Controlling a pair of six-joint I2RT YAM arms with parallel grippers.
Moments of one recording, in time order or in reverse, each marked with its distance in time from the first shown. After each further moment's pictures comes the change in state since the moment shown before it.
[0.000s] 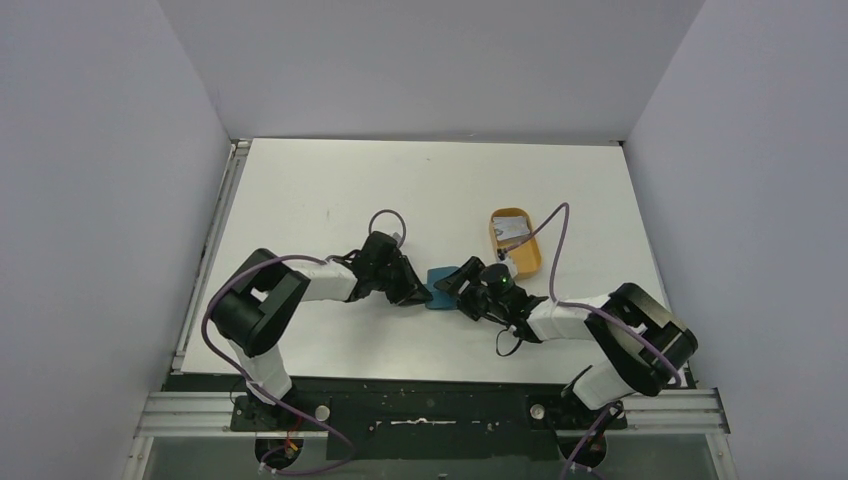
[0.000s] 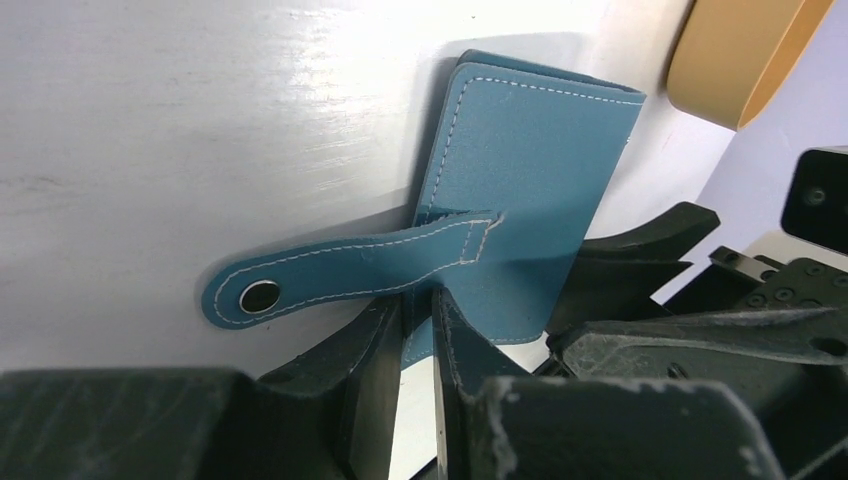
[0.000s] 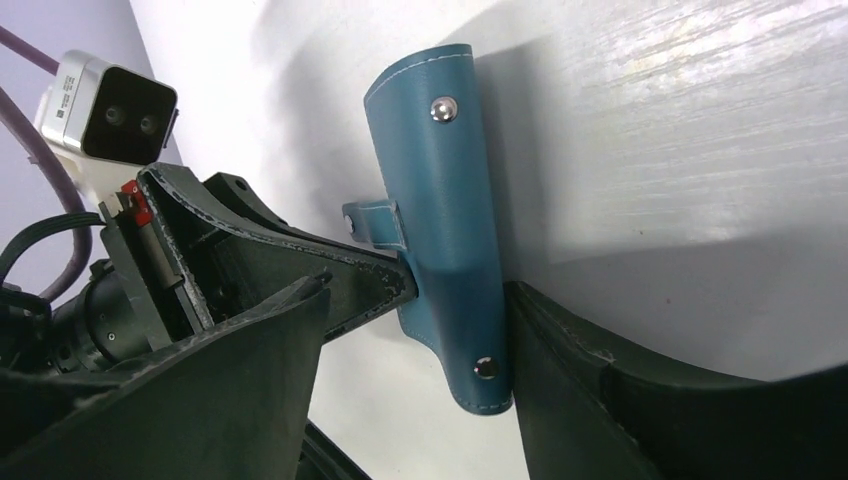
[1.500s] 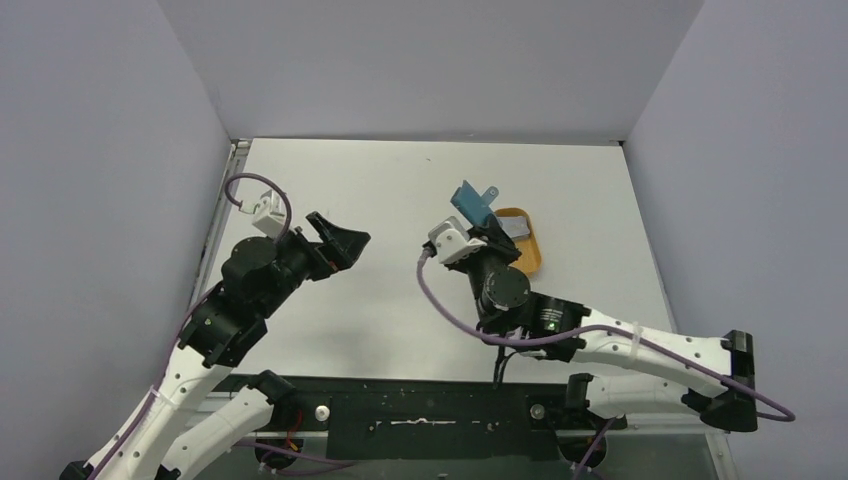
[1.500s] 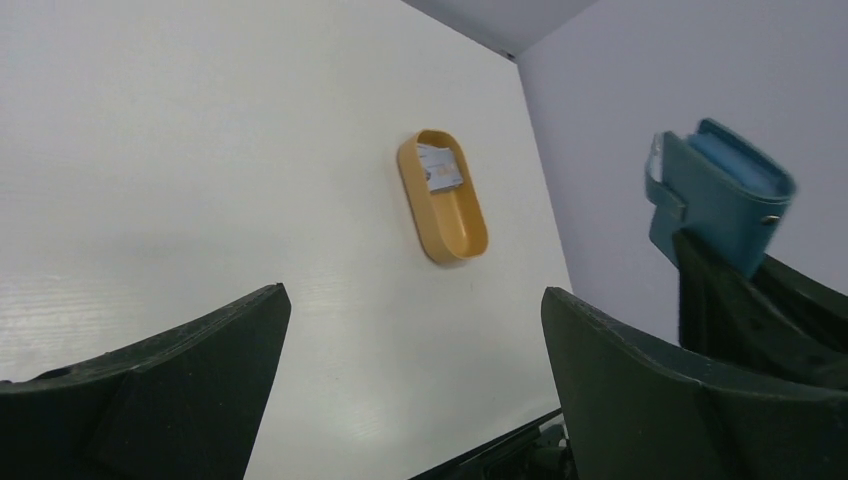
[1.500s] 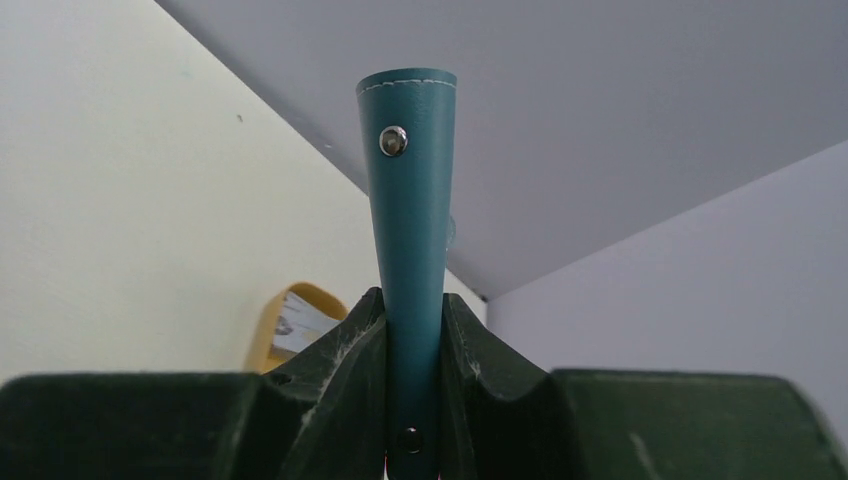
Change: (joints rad) left arm 0.069 -1.091 0.125 -0.569 -0.461 0.232; right arm 0.523 -0.451 0.564 -0.451 1.032 -1.942
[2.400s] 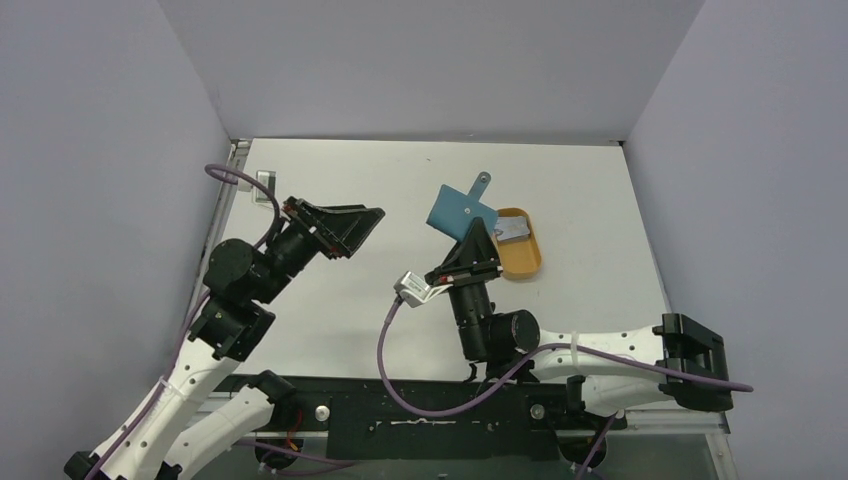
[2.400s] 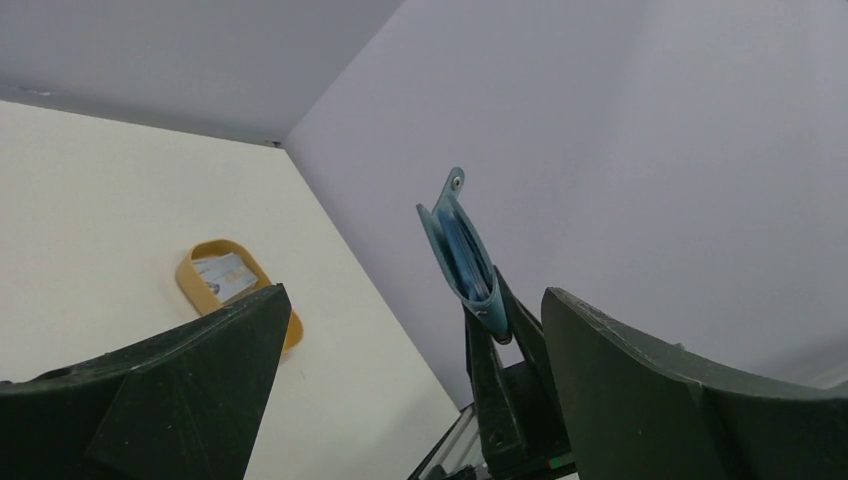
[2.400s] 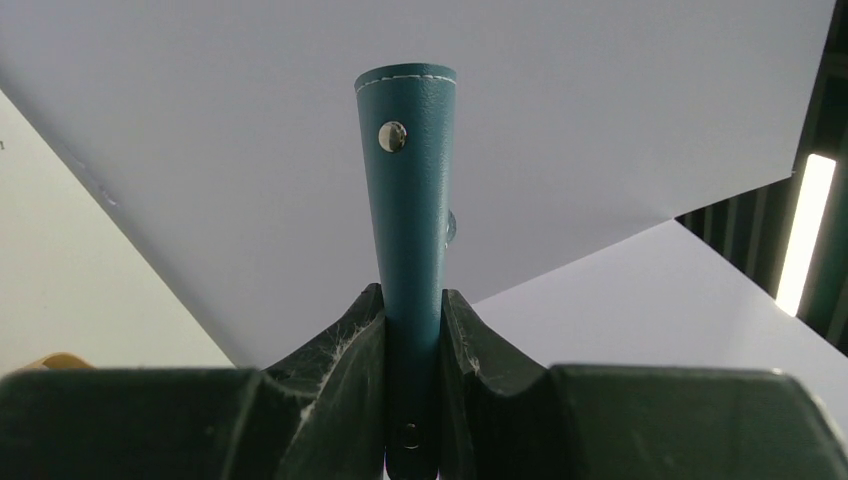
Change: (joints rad) left arm 0.000 0.015 -0.051 0.542 0.251 -0.046; right arm 0.143 0.208 -0.297 1.250 -0.022 -1.236
